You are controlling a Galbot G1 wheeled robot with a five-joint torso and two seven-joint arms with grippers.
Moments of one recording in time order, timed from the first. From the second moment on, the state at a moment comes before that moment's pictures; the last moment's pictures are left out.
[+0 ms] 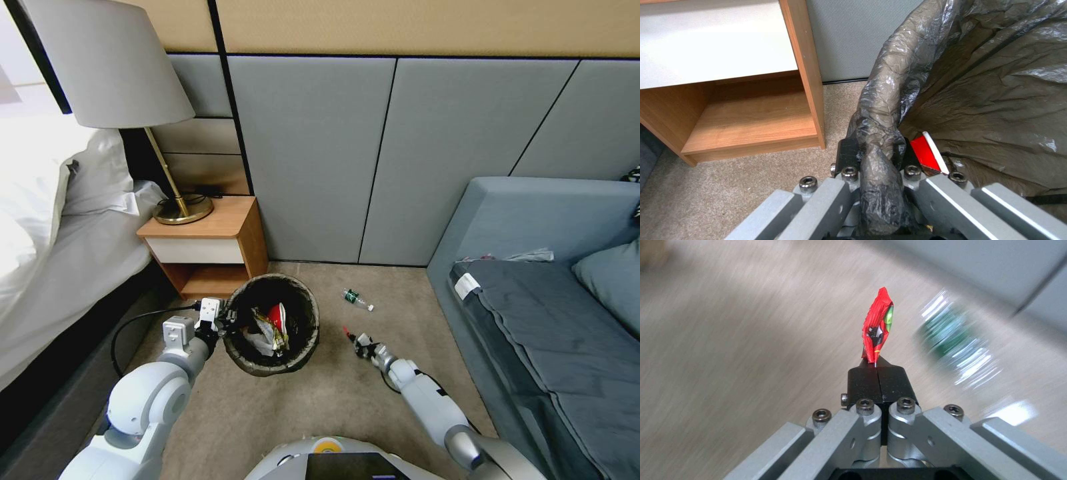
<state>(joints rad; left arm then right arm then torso) 1.50 -1.11 -0.67 -2.36 -0.52 0.74 -0.11 -0.88 1.19 0.13 0.98 0.08 0.33 -0.31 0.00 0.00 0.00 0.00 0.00</state>
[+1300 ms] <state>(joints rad) 1.46 -1.11 -0.63 -2.33 -0.51 0.74 -0.12 -0.78 0.95 -0.12 2.10 0.62 -0.23 -0.10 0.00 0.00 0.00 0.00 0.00</state>
